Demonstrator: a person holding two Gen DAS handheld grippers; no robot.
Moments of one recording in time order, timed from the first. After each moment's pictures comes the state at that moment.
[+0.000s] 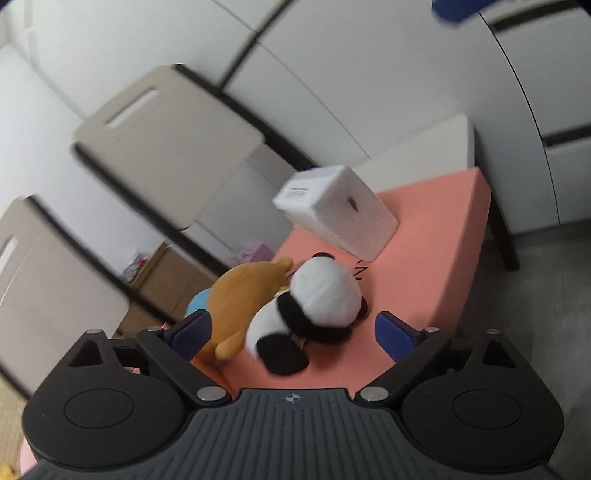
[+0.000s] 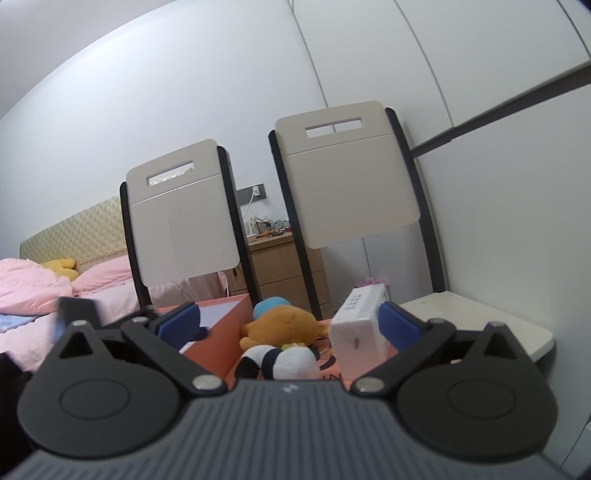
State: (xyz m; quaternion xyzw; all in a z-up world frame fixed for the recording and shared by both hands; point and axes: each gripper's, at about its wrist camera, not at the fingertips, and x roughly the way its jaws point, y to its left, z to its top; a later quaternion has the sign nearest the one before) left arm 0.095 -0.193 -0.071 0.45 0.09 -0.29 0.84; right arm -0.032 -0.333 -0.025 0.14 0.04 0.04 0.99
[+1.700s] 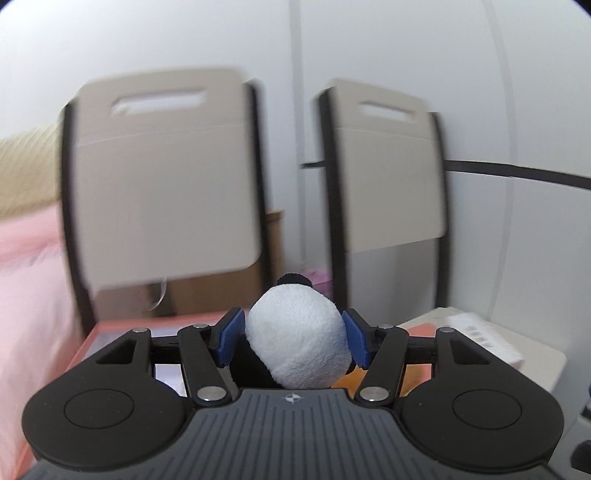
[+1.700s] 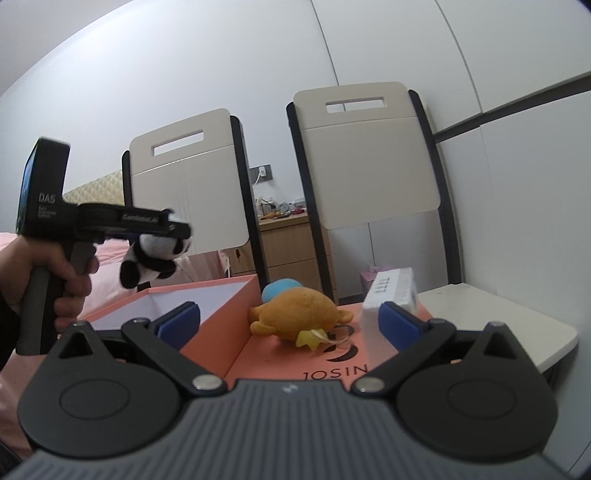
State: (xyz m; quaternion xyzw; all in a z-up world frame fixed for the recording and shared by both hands) left arm 0.180 -0.053 0.044 0.04 0.15 -0.16 0.97; right arm 0.015 -0.283 -0.038 0.11 0.06 0.04 0.99
